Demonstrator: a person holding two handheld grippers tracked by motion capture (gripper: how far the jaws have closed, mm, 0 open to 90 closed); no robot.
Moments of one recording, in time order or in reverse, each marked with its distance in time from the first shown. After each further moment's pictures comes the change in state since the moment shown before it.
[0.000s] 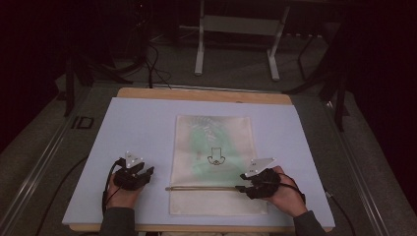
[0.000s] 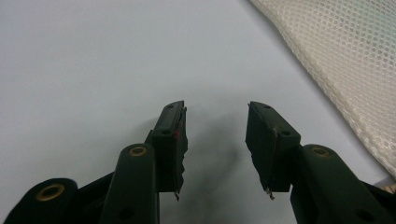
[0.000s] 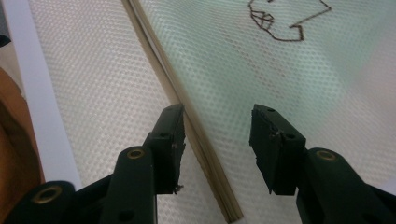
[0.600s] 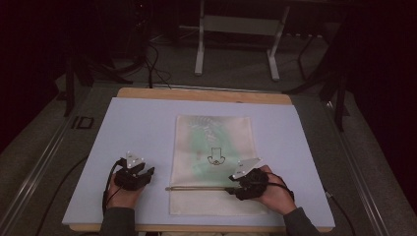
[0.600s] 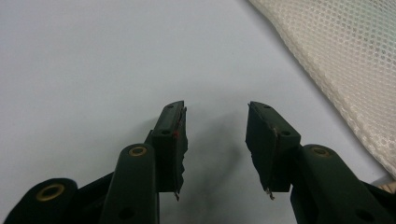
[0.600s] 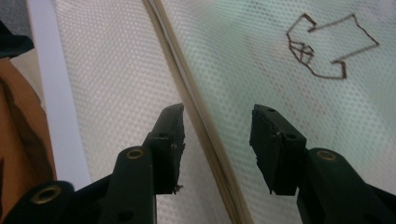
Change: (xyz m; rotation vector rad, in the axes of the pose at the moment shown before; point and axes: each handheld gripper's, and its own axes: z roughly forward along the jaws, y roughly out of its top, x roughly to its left) left arm -0.001 0.000 0.001 0.004 -0.003 0.008; right arm 0.012 0.023 0.018 0.005 0.057 -0.062
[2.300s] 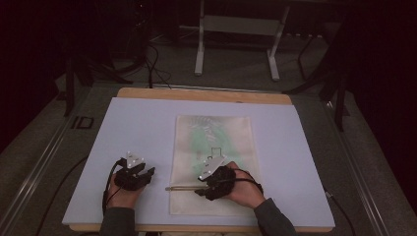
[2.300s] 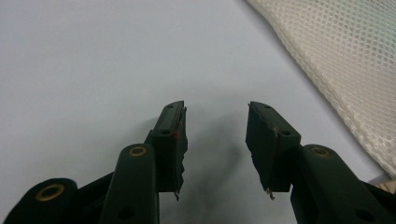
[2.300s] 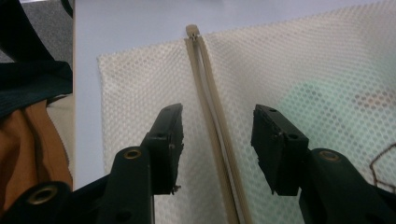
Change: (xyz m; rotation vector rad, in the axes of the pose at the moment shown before) left arm 0.000 0.000 0.000 0.002 -0.008 0.001; right arm 0.024 0.066 0.048 -0.033 0.117 -0.117
